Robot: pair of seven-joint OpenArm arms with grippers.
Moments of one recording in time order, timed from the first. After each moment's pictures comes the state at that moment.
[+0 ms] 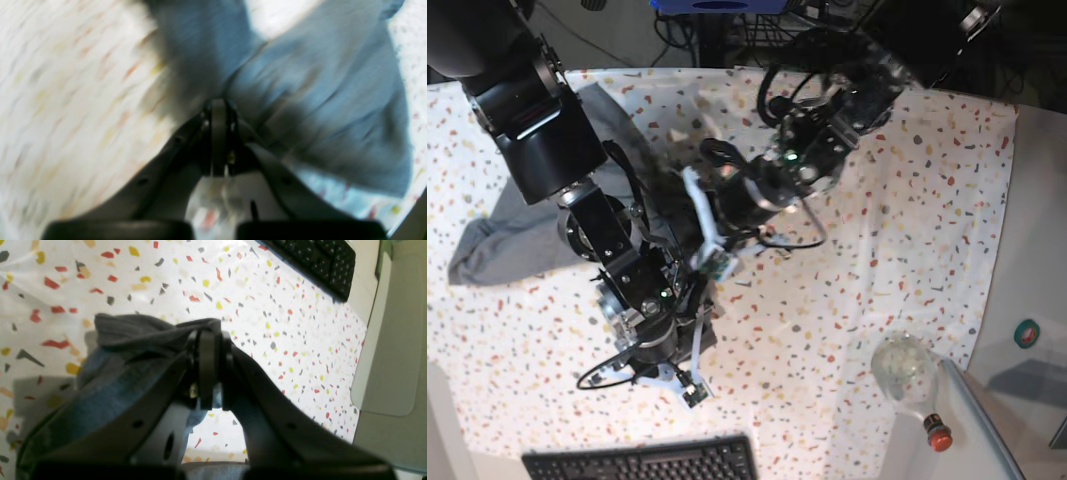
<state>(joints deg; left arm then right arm) -4.9 -11.1 41.3 86.0 -16.3 -0.9 28.2 23.8 2.5 -29.6 67.5 -14.8 -2.6 -41.2</state>
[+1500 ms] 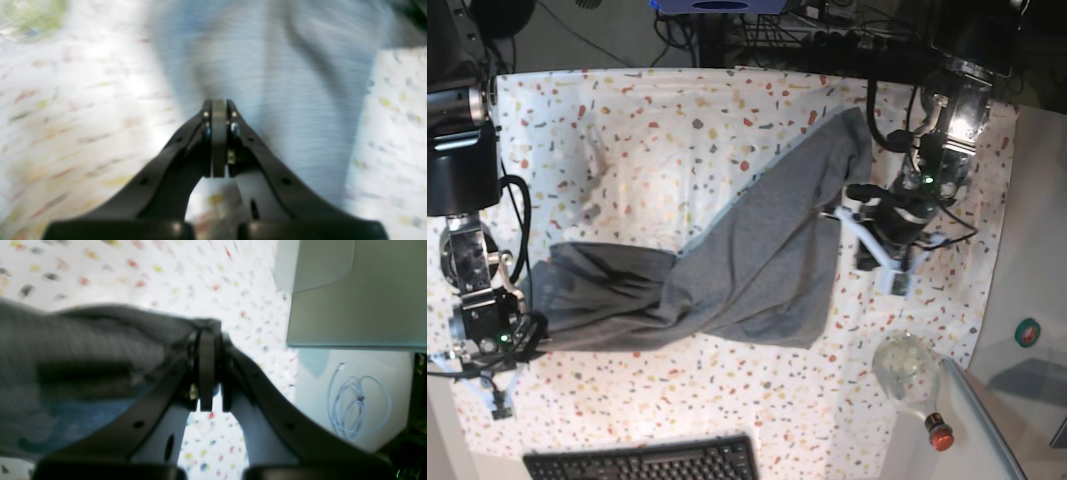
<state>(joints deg) 4.8 -21.9 9.2 86.8 -17.3 -1.2 30.4 25.2 15.1 -7.4 65.3 -14.9 -2.2 -51.2</state>
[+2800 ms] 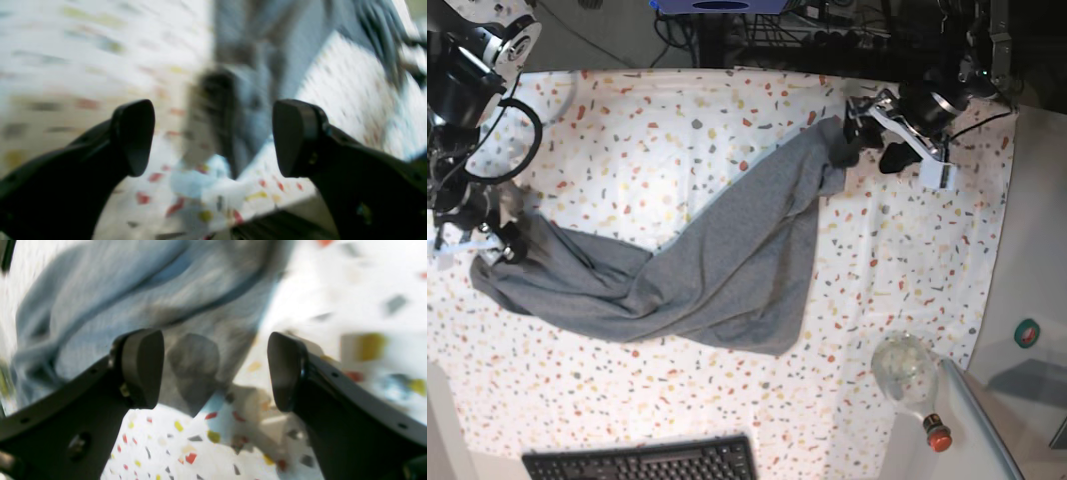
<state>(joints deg) 27.5 -16.3 -9.8 93.6 -37.8 -24.4 31.2 10.6 9.3 39.0 51.6 25.1 20.0 -43.3</state>
